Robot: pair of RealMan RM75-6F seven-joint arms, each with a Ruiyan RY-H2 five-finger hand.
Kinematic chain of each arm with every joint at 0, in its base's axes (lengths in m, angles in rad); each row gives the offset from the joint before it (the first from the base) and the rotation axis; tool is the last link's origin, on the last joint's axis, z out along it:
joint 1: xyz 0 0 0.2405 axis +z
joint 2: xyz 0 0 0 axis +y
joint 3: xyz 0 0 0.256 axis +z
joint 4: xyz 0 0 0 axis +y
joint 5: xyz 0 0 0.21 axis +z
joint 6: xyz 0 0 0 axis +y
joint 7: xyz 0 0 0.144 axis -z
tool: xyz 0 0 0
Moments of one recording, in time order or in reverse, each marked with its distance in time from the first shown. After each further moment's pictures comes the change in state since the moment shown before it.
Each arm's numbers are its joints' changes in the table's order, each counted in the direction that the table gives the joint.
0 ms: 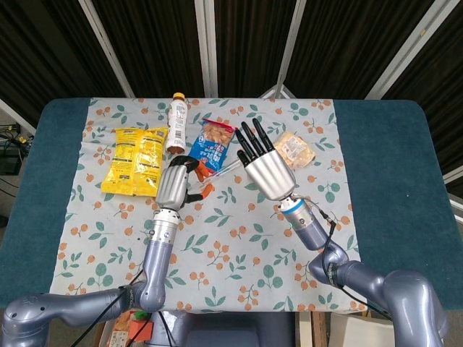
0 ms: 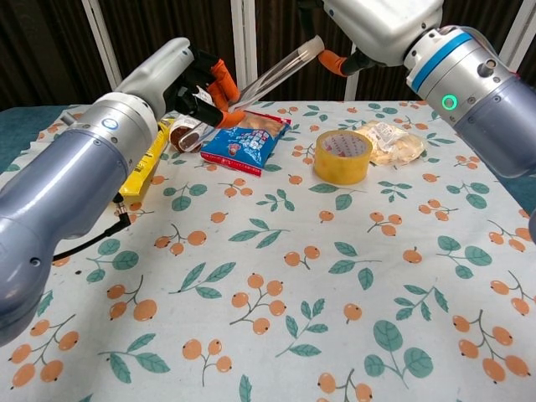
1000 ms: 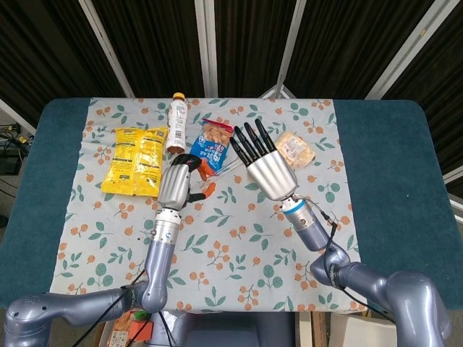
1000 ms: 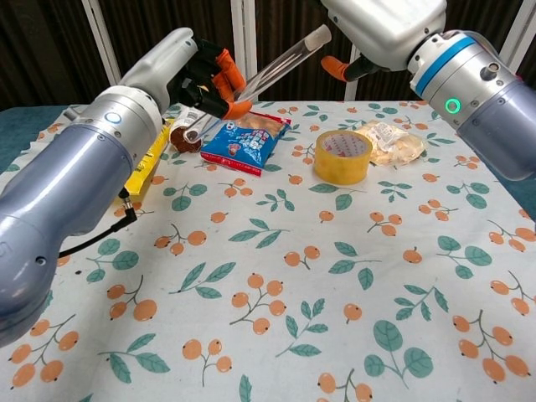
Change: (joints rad) left arm -0.009 -0.006 -0.003 -0.002 0.019 0.016 0.026; right arm -0.015 0.013 0.001 -0.022 0.015 -0.019 0.034
